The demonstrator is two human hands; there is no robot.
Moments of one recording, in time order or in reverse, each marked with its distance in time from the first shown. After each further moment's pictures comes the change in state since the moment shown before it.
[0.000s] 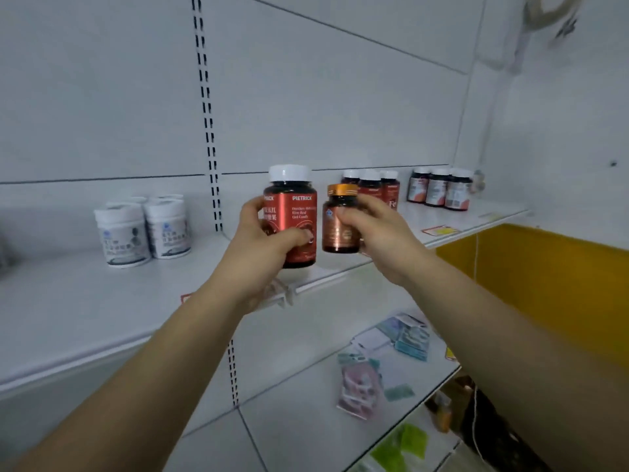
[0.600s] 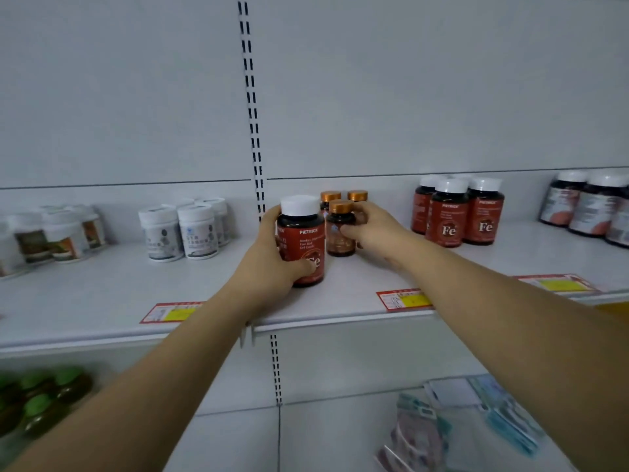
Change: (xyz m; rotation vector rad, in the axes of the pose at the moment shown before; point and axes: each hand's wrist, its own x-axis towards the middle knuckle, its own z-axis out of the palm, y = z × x) left_hand 0.053 -0.023 0.056 0.611 0.354 -0.054; right_hand 0.169 0.066 0.006 -0.225 -0.515 -0.053
